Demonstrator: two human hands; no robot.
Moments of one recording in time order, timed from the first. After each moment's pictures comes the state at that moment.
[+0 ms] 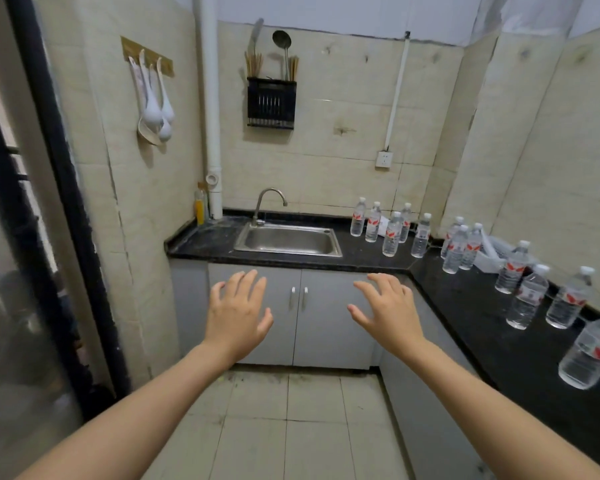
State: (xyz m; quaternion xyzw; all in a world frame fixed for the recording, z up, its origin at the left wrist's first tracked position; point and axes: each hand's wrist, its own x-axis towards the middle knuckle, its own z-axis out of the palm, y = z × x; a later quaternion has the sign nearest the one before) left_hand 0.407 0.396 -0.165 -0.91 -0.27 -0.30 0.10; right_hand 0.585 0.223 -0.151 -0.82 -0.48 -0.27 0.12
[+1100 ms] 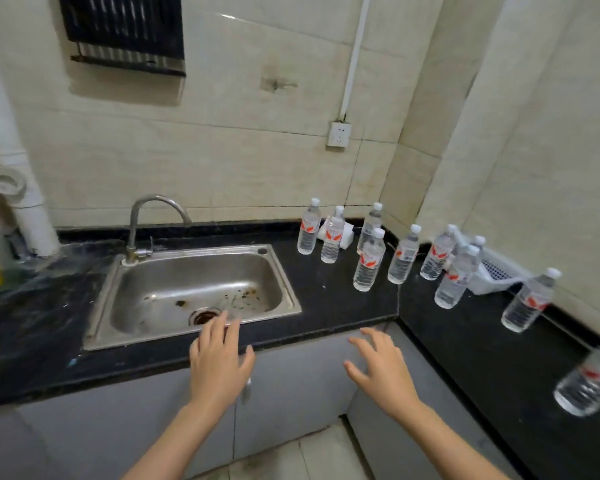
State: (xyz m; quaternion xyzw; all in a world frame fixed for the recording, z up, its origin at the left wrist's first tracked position) left_hand 0.865 0.752 -0.249 -0.93 -0.25 -0.19 -0.18; right_hand 0.973 0.526 -0.229 -0.95 -0.30 -0.07 0.12
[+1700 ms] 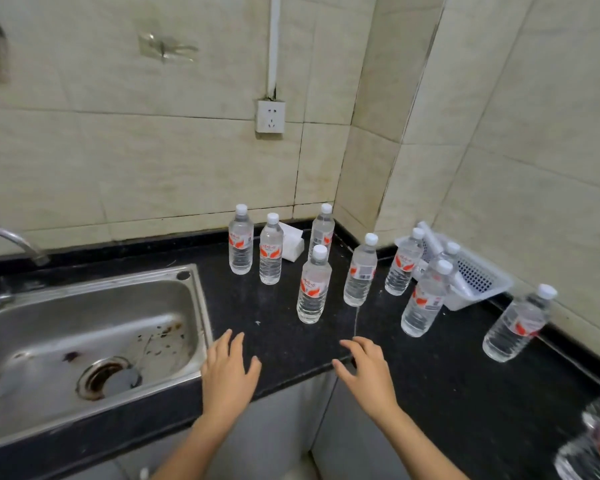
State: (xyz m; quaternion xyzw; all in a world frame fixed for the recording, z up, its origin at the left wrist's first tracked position) left_hand 1.148 0.670 -0.298 -0.92 -0.26 -0.11 -0.27; right_hand 1.227 0.466 -0.286 -0.95 -0.18 -0.02 0.27
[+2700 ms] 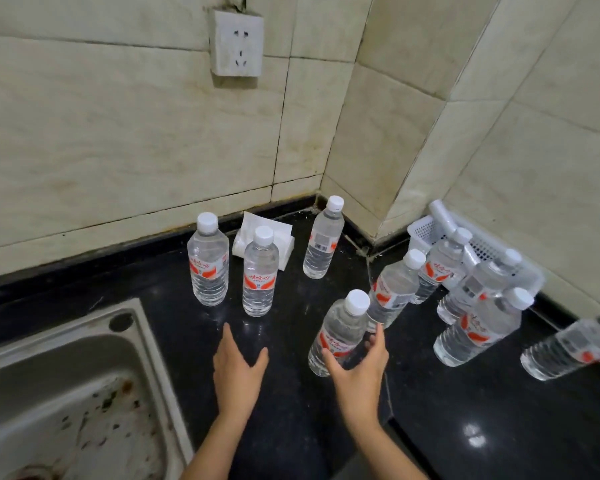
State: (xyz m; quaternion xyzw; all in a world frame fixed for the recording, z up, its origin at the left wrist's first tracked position) left_hand 1.367 0.767 -0.365 -0.82 -0.29 -0.06 -0.50; right_hand 1.375 0.614 -0.323 -0.84 0.13 -0.10 0.52
